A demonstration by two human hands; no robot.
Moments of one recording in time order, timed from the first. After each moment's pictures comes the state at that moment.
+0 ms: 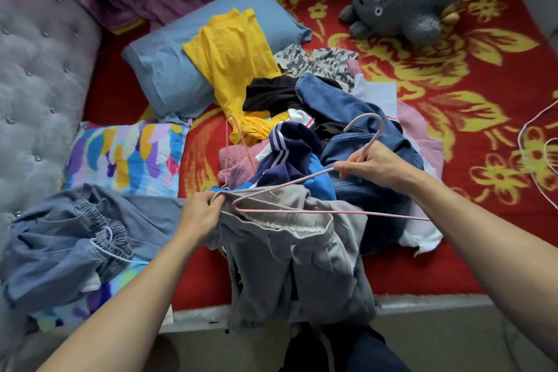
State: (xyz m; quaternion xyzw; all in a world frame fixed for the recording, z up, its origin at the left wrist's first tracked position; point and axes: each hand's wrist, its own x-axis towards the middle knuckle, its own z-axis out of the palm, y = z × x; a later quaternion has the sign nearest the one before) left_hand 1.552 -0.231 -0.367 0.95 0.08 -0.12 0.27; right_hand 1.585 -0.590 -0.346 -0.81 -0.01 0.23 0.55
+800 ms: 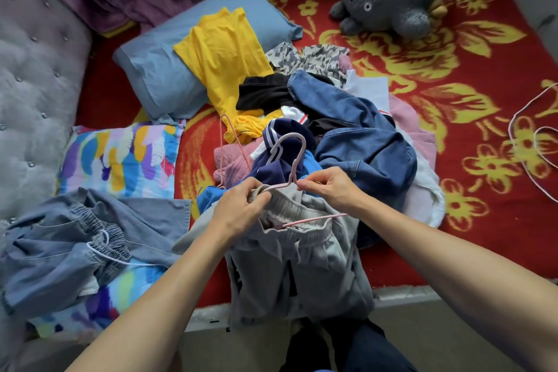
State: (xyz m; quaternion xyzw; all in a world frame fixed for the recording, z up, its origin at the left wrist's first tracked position) left_hand 1.539 -0.305 -0.342 0.92 -0.01 -0.17 0.34; right_hand 1.547 -0.530 -0.391 -0.75 0.02 0.22 0.63
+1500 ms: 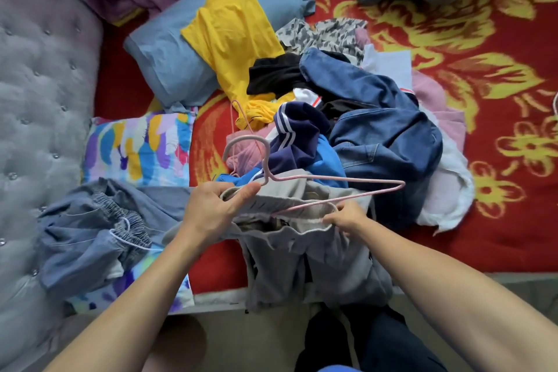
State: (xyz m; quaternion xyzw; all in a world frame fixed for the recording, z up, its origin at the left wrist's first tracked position) left_hand 1.529 -0.261 -0.318 0.93 -0.01 -0.13 0.35; right_hand 1.494 -0.513 -0.508 -0.74 0.29 0.40 0.46
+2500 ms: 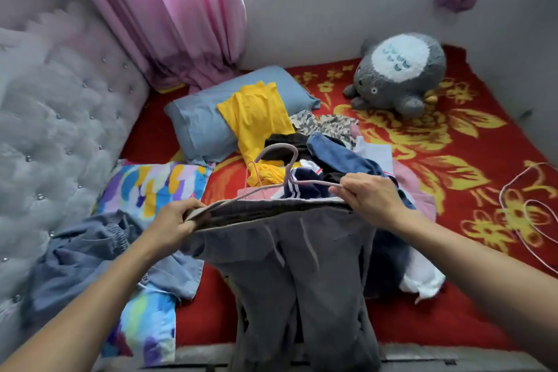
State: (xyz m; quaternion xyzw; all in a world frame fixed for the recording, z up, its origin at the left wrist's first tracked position) left_hand 1.520 -0.154 -0.240 0.93 -0.06 -0.09 0.35; right_hand 1.539 -0.548 -0.265 -0.96 -0.17 -0.10 0.19
